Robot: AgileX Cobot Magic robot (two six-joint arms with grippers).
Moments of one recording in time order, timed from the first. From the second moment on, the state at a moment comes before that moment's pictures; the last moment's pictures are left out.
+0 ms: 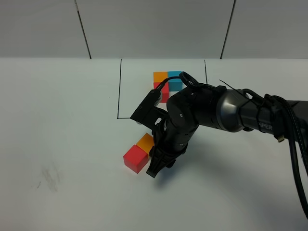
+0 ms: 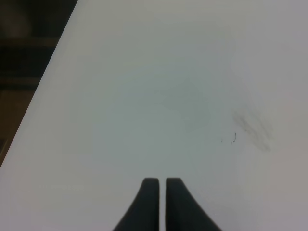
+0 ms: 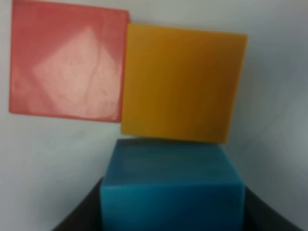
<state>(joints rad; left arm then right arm) 0.03 -0.01 -0.51 0.17 1.06 -0.05 0.68 2.08 -1.40 0.04 0.68 -0.31</state>
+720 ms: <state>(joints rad) 0.03 -0.01 -0.51 0.17 1.06 -0.05 0.68 2.14 -1.47 0.04 0.70 -0.32</state>
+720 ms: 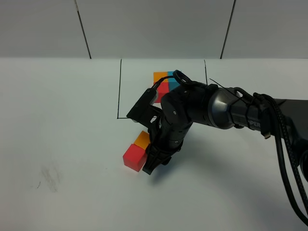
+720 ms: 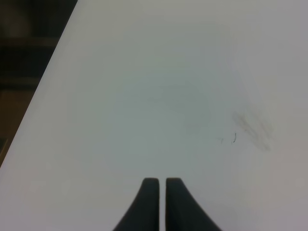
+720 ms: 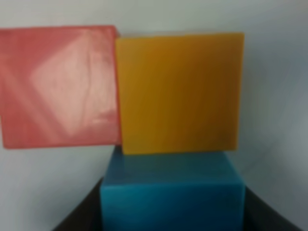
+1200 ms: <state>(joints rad) 0.03 -0.01 -0.51 0.17 1.06 -0.05 0.68 2.14 -1.48 0.04 0.70 -0.35</state>
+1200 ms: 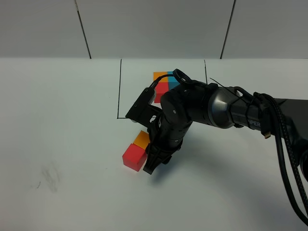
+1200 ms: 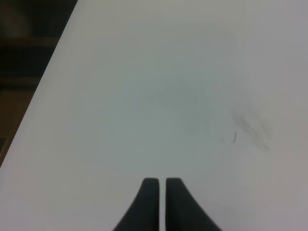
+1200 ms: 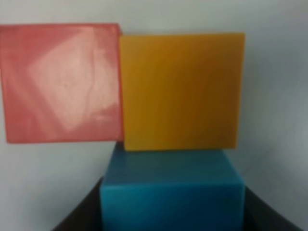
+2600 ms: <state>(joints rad) 0.03 -0.01 -0.51 0.17 1.06 -0.05 0.65 2.22 -1.54 0.04 0.73 -0.43</state>
